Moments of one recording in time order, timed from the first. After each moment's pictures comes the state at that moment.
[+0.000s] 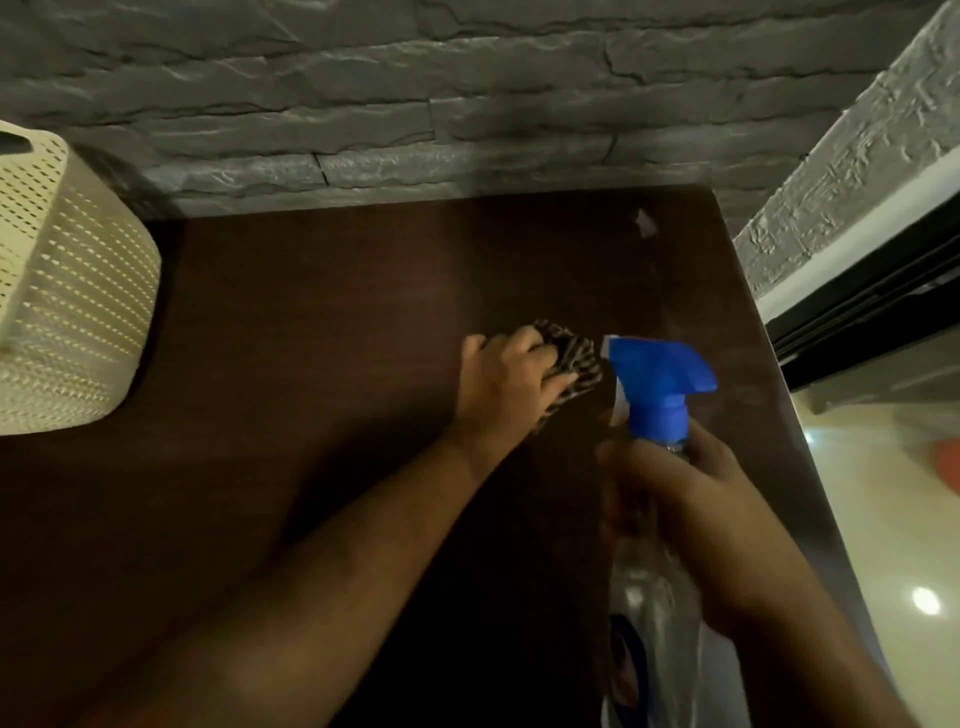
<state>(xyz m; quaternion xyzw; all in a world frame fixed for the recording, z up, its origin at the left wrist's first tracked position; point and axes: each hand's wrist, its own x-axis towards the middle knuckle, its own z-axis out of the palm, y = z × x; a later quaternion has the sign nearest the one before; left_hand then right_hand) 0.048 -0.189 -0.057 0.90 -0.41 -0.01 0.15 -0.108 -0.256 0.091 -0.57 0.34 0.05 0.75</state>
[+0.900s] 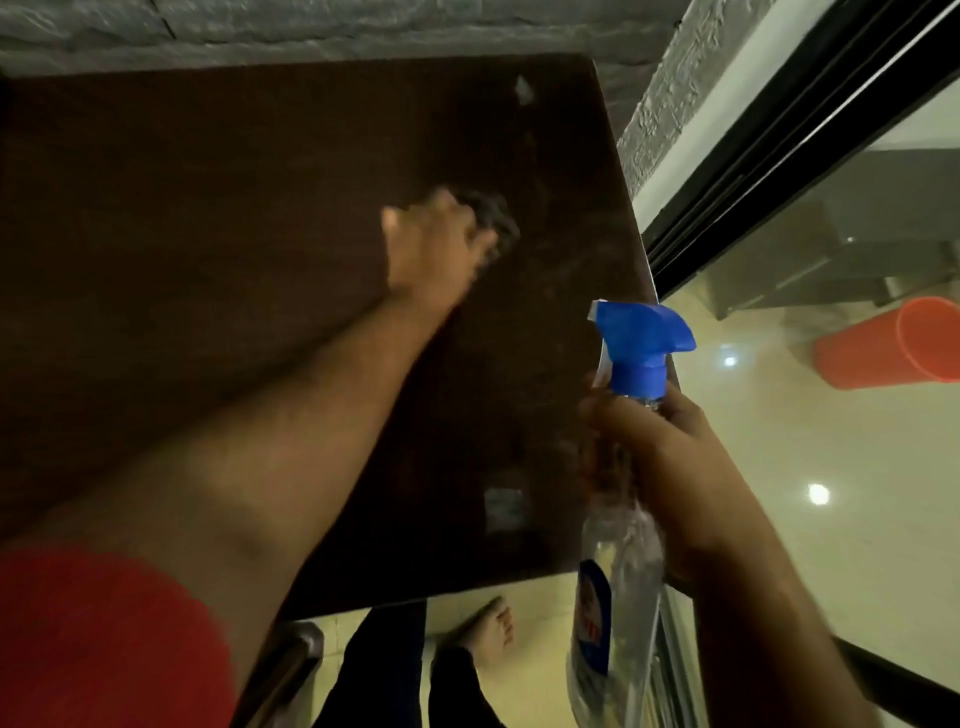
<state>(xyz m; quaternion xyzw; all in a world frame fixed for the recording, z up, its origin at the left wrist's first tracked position) -0.006 -0.244 -0.046 0.95 -0.28 -0.08 0.14 -0.253 -0.285 0.073 -0.58 0.40 0.02 0.71</state>
